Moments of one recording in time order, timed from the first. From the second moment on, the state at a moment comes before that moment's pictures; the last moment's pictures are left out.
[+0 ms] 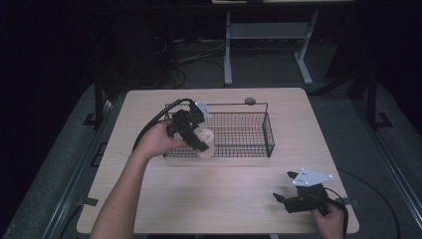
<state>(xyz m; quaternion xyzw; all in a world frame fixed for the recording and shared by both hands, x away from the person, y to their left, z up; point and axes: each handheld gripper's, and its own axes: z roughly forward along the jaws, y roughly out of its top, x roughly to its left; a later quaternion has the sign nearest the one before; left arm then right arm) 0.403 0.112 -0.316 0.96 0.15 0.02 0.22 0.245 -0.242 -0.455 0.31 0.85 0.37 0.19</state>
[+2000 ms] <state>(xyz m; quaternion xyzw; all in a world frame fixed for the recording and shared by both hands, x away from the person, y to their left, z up) 0.481 0.106 -0.349 0.95 0.22 0.01 0.23 0.244 -0.246 -0.454 0.31 0.85 0.39 0.19</state>
